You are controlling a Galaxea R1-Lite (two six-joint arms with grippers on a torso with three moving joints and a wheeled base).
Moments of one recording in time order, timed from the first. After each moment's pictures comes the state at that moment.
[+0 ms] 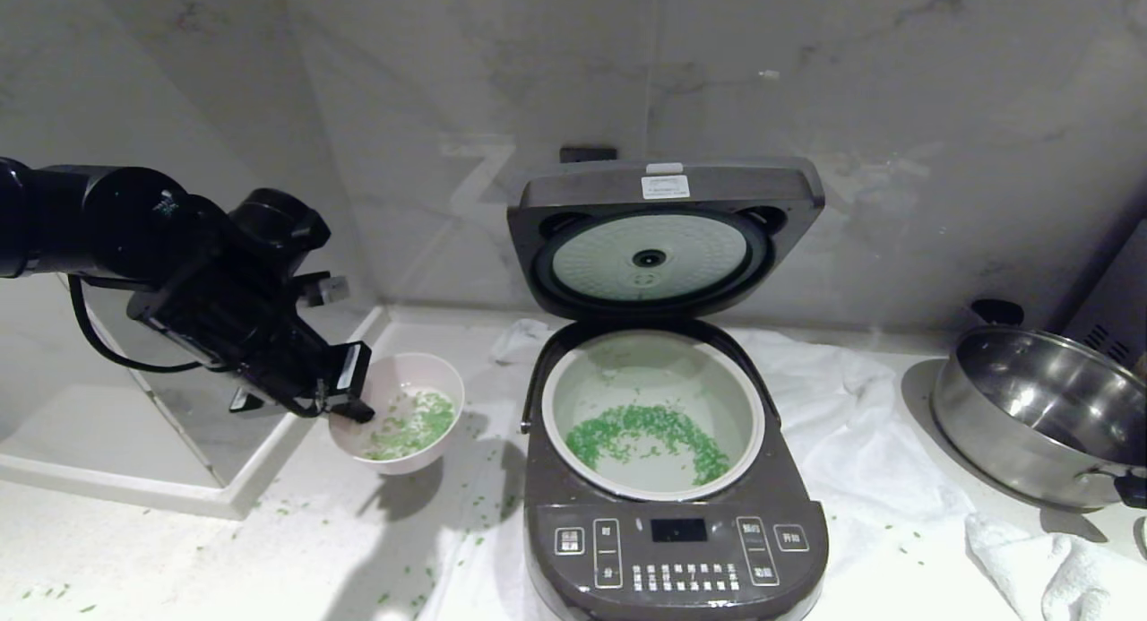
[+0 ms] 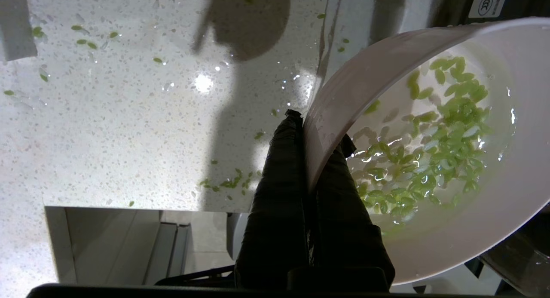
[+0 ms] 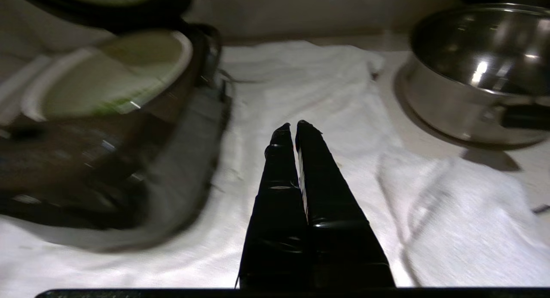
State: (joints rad) left arm -0.19 1.82 -1.46 0.80 -0.15 -0.22; right arm 0.01 0.20 -0.18 0.05 0.05 0.12
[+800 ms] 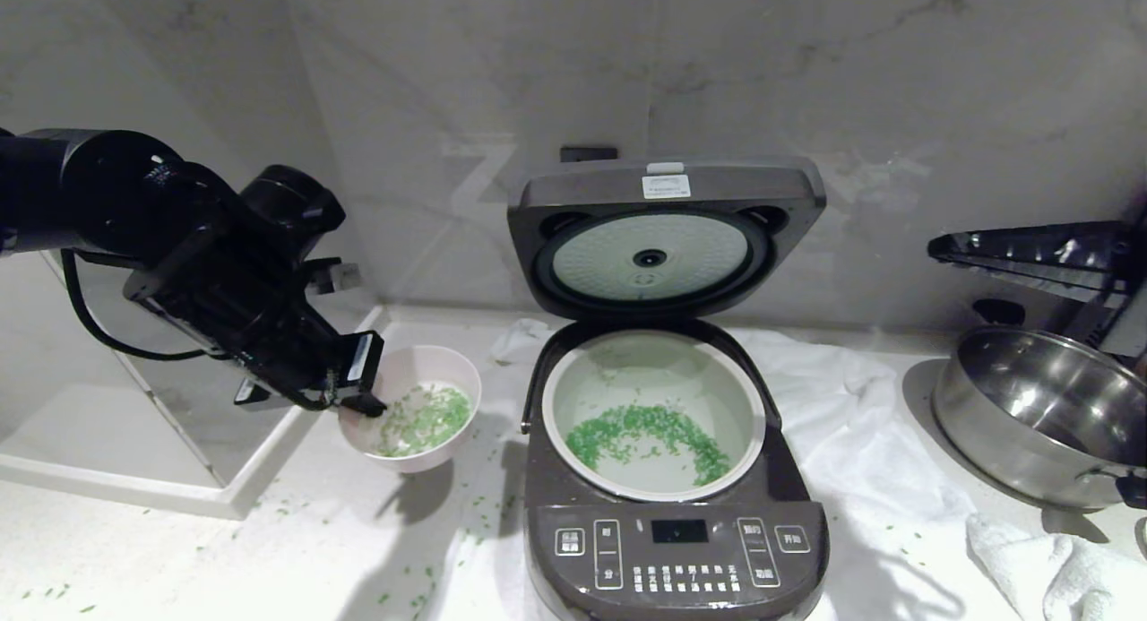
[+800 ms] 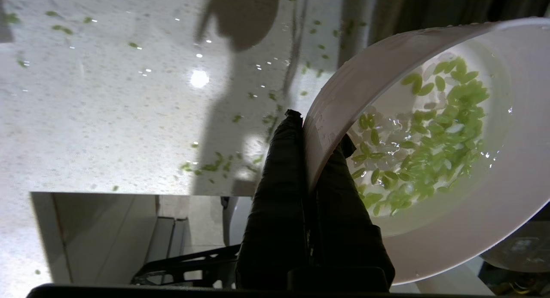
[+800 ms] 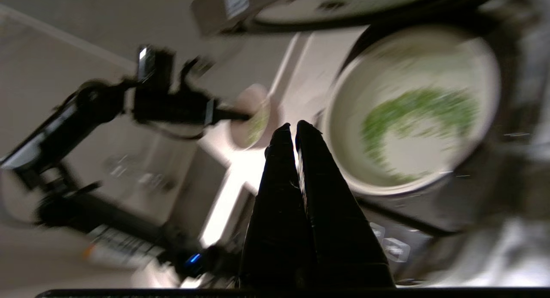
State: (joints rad) left arm -0.27 1.80 -1.53 0.89 -0.14 -0.28; right arm 0.16 1.22 -1.03 0.05 0.64 0.66
